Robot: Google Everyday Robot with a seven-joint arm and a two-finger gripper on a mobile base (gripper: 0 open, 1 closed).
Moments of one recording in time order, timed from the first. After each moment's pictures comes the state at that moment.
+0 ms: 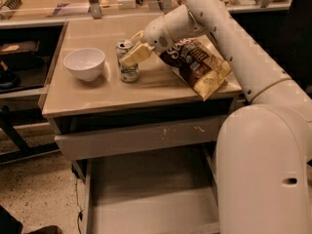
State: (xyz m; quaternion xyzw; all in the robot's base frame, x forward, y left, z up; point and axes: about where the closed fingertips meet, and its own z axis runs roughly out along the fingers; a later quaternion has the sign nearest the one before) arm 0.714 0.072 0.879 -0.62 0.60 0.33 0.37
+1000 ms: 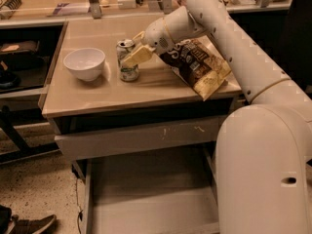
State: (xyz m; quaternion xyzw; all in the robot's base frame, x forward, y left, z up) arm 0.714 0.072 0.879 -0.62 0.60 0.33 0.37
